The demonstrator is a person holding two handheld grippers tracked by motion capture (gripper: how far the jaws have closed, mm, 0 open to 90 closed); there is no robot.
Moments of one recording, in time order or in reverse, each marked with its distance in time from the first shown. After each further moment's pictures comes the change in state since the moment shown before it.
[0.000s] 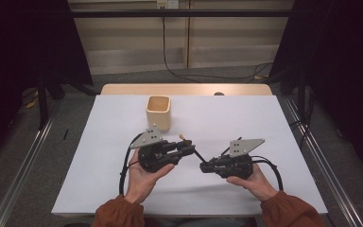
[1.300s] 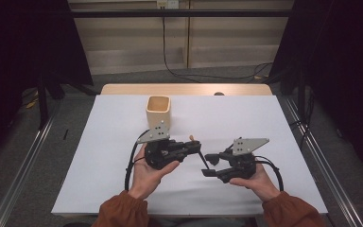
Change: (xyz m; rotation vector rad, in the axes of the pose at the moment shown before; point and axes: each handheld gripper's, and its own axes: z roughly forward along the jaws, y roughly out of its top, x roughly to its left) left arm -0.002 0.008 0.013 0.024 -0.060 -0.009; right arm 0.002 0.004 -0.010 -0.025 -0.051 0.023
